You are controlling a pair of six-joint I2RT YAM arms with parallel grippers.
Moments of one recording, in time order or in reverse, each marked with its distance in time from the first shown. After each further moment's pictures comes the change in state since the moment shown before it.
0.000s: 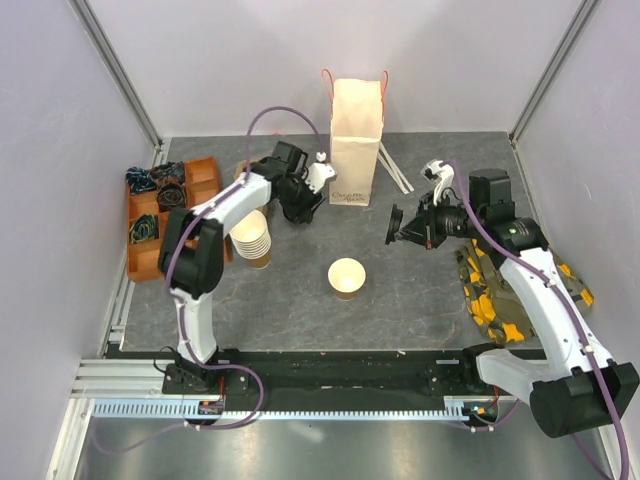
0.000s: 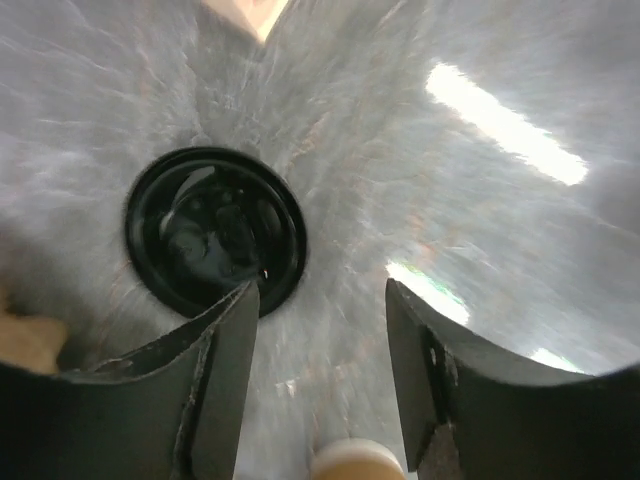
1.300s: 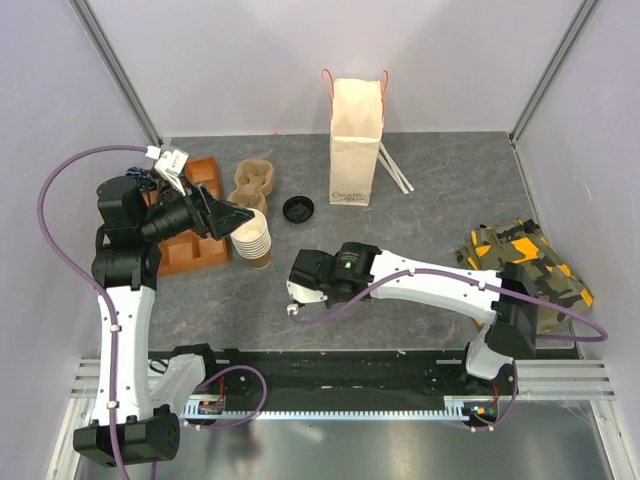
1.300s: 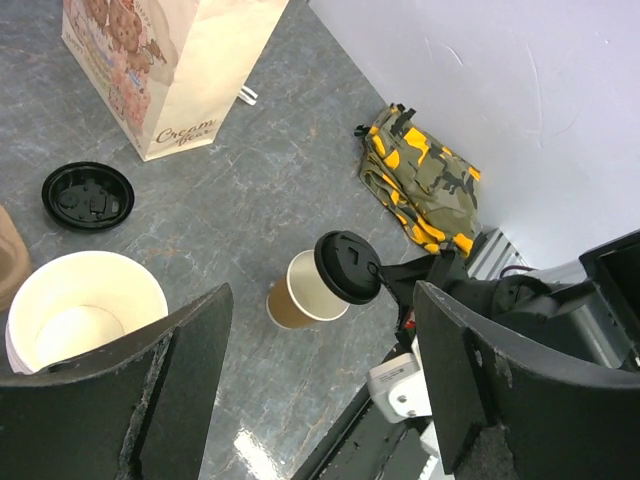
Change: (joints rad) left arm 0.543 -1.126 -0.458 0.095 0.706 -0.813; right arm 1.022 0.566 0.396 -0.552 1.186 -0.629
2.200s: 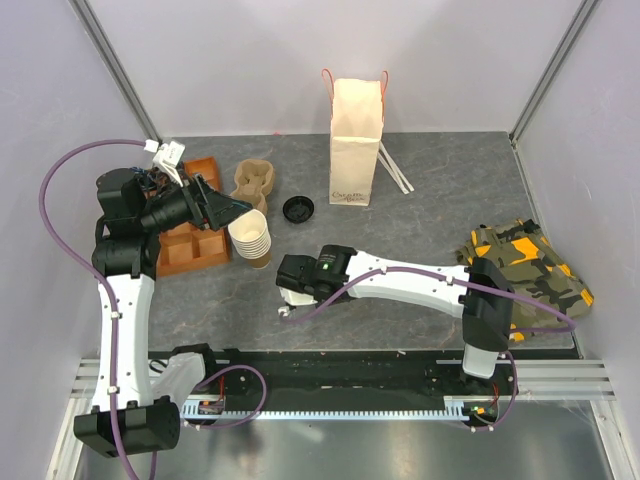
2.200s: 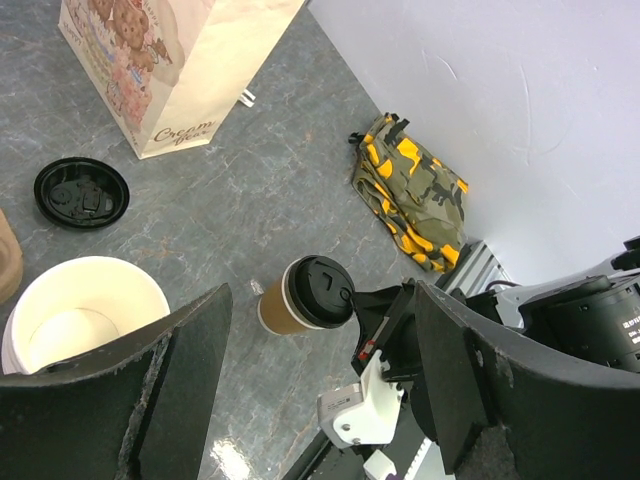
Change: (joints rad) left arm 0.024 0.063 0.021 0.028 0.019 -0.054; right arm 0.003 0.144 0.061 -0.014 -0.010 0.060
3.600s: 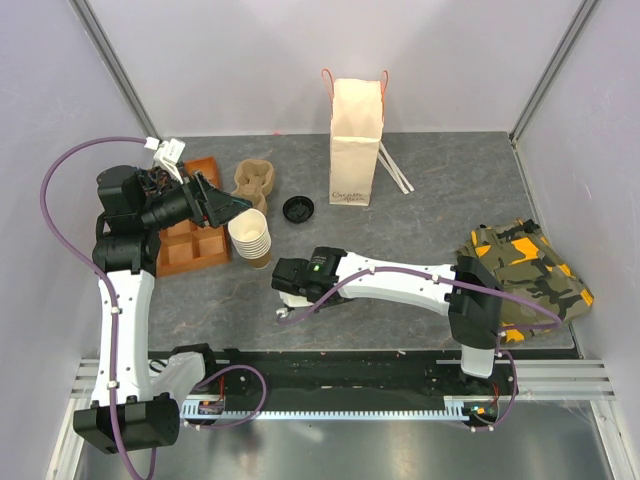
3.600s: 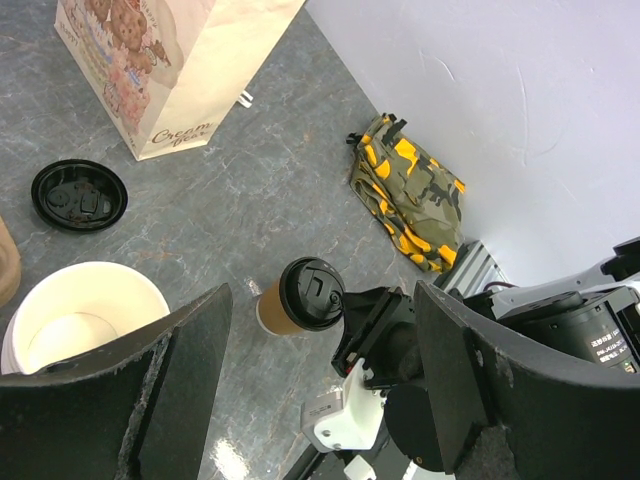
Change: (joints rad) left arm 0.001 0.022 0.009 0.010 0.009 -0.006; right arm 0.005 0.058 0.023 -0.025 0.010 0.027
